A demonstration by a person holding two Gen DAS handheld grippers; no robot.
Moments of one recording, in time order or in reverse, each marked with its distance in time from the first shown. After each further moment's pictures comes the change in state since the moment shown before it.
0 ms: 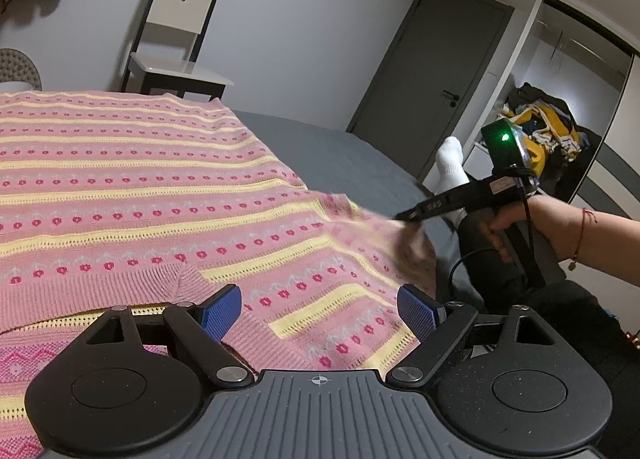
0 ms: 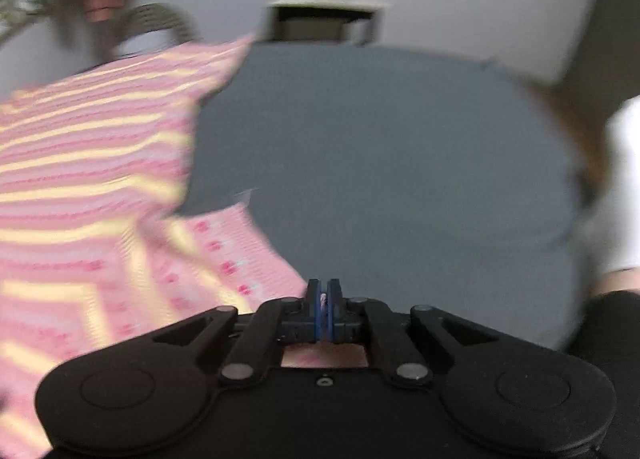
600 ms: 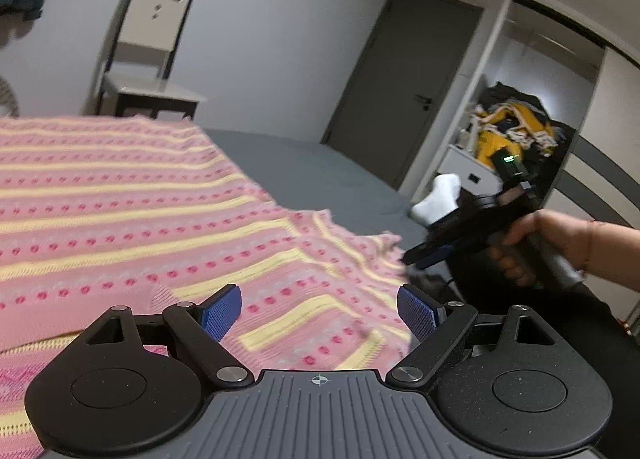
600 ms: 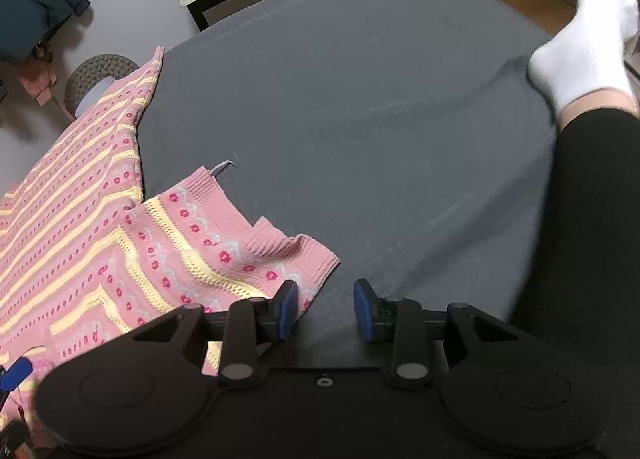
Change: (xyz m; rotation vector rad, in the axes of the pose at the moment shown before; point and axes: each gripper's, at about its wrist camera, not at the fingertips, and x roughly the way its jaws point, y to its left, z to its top) left arm -0.008 -0.017 0.004 0.068 -0.040 -0.073; right arm -0.012 -0.065 -0.046 0.431 0.127 0.183
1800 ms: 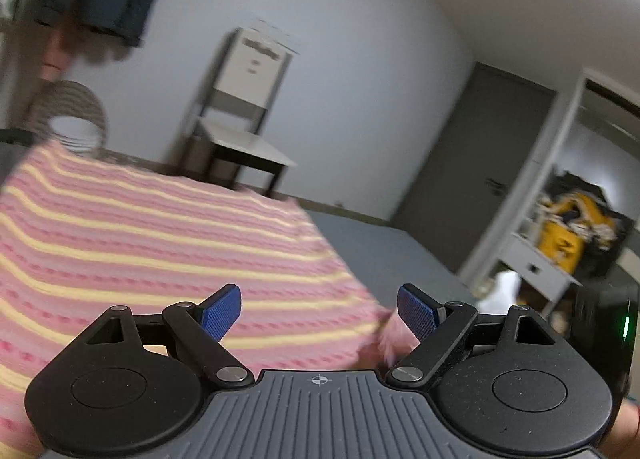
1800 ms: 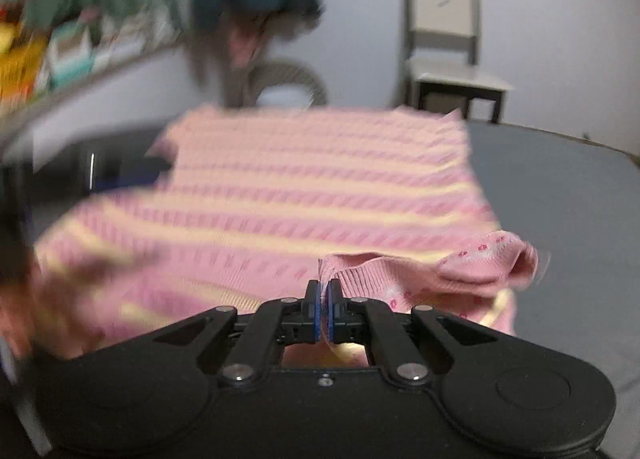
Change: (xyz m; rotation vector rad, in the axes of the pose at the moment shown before) left arm -0.086 0.057 0.042 -0.180 -0.193 0.239; right arm -0.003 0.253 -0.127 -0.668 -0.236 0.170
